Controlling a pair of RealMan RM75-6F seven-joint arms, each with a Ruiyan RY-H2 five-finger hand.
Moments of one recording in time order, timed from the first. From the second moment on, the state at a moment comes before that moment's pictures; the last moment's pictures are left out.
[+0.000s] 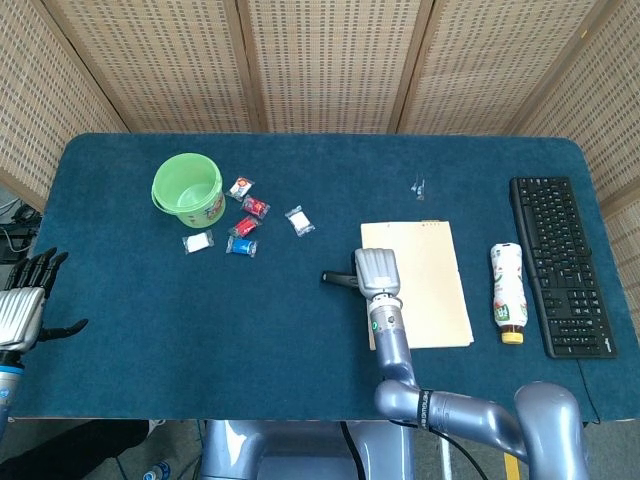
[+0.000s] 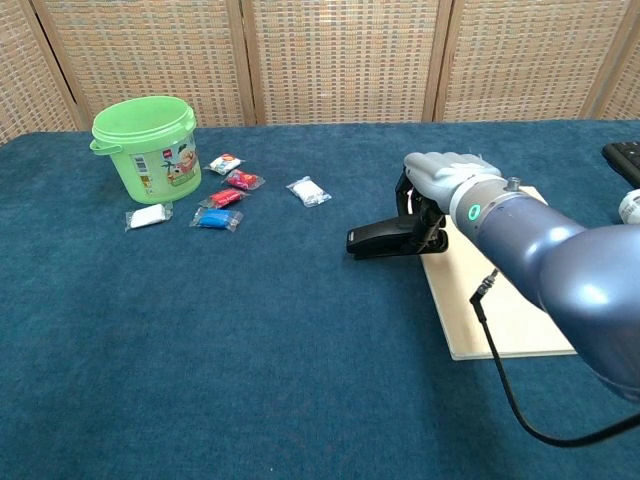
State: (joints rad) left arm -0.24 -1.20 -0.08 -1.42 1.34 1.26 -0.04; right arm 0.89 -1.91 0.39 -1.28 -0.62 1.16 -0.82
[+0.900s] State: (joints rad) left arm -0.24 -1.21 -0.07 -1.43 1.36 1.26 -0.02; right arm 0.77 -1.70 0.47 -1.39 -0.36 1.15 -0.73
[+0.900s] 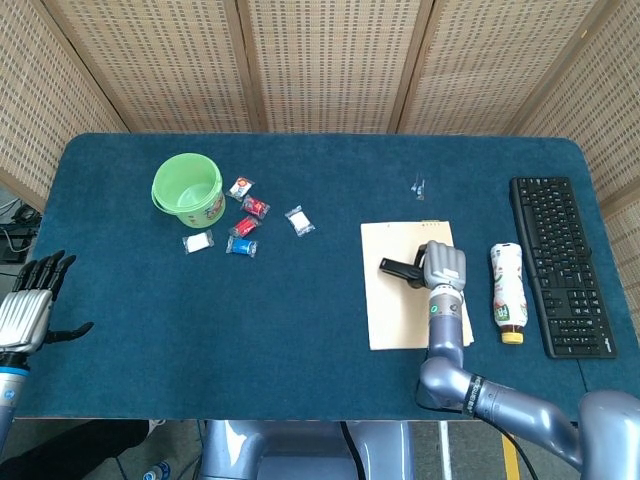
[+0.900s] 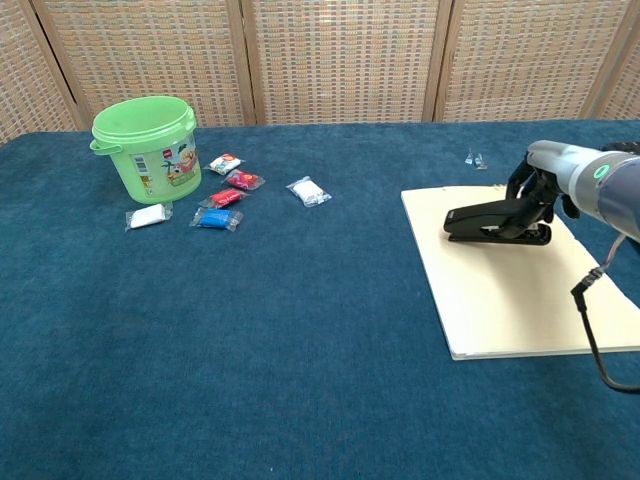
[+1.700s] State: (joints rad) left arm -0.24 -1.21 -0.07 -1.44 1.37 1.27 -0.01; right arm 0.72 -1.69 0.41 -1.42 -0.38 1.16 -0.63
